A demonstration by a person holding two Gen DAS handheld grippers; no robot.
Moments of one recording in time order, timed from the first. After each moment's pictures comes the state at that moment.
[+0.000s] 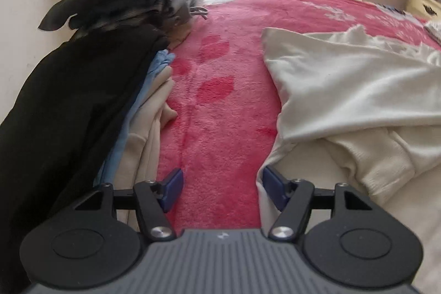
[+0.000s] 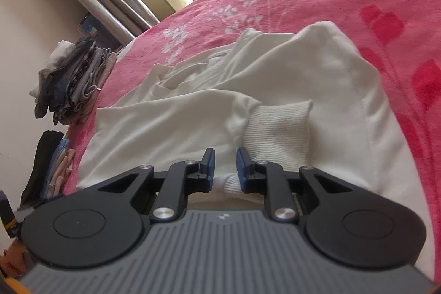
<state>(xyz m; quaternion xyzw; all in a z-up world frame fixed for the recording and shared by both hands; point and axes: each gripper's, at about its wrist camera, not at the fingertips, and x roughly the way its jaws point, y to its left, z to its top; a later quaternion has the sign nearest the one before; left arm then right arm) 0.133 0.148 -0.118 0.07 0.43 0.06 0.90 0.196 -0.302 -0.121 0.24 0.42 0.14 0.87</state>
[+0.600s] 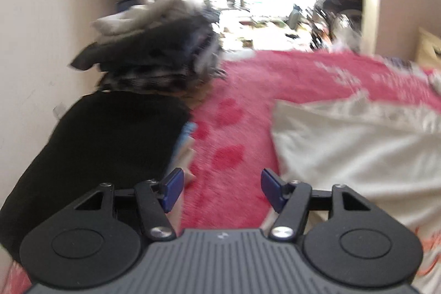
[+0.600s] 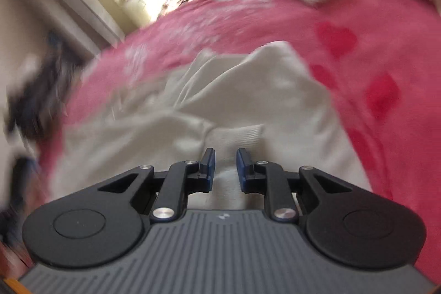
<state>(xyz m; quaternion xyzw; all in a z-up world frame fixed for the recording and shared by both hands) 0.124 0.149 -0.037 0.02 0.35 0.10 0.93 0.192 -0.334 -0.107 0.27 0.40 0.04 0.87</state>
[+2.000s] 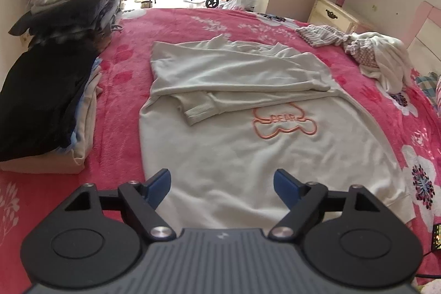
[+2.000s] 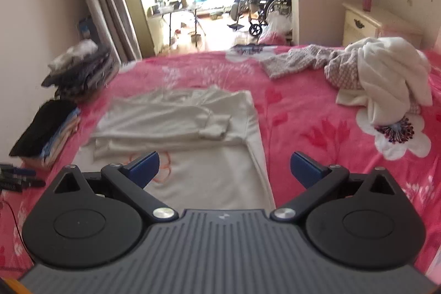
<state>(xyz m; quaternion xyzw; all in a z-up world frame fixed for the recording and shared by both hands) -0.039 0.091 0.008 0.00 0.44 -0.14 0.89 -0.087 -0.341 0.080 0.08 0.33 0.03 0.94</state>
